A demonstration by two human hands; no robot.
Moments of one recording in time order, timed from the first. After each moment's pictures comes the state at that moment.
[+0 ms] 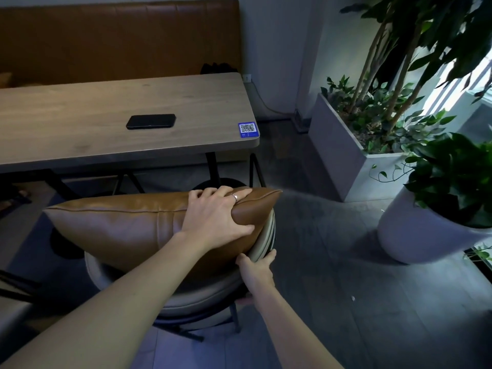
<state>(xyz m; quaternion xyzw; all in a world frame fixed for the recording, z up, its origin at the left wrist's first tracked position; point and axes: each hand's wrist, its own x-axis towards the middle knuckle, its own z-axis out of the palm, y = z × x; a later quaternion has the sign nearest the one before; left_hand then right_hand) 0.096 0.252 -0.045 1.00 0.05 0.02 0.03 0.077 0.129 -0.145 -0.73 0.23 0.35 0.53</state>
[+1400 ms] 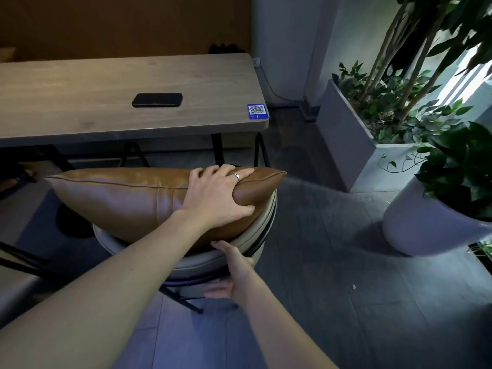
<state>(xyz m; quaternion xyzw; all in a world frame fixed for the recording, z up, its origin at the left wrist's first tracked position) 0.087 0.264 -0.049 1.00 0.05 0.03 0.06 0.040 0.157 -0.147 -0.53 0.28 0.49 0.64</state>
